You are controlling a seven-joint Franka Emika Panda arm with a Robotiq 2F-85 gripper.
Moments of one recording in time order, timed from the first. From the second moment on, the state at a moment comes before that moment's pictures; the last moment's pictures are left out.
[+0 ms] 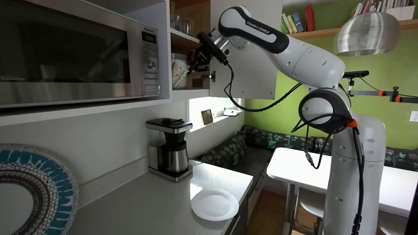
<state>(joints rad) -0.13 0.02 -0.08 -1.07 0.33 1.84 0.90</state>
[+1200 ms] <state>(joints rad) -0.15 0.19 -0.09 -0.89 0.33 1.82 1.01</state>
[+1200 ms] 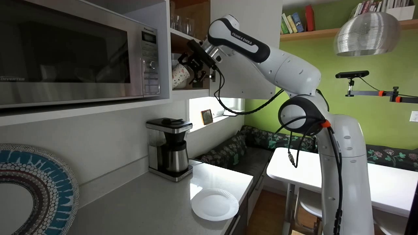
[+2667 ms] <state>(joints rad) -0.12 0.29 -0.08 -0.69 0.26 1.87 0.99</state>
